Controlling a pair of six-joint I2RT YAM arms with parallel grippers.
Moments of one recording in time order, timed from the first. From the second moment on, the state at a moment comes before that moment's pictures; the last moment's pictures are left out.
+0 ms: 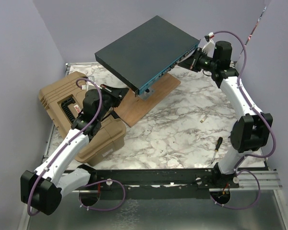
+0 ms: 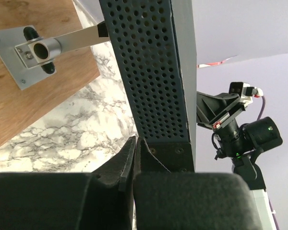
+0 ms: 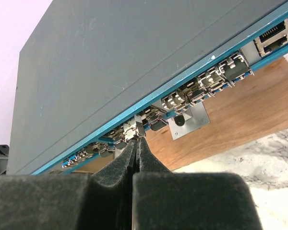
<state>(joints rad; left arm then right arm) -0.41 1.02 0.82 0.08 -0.01 -1.23 0.13 1.75 1.64 -0.19 -0.66 0.55</state>
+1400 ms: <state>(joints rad) -0.41 0.71 0.78 -0.04 -0.34 -0.52 0.23 1.17 1.02 -0.43 0.34 0.44</state>
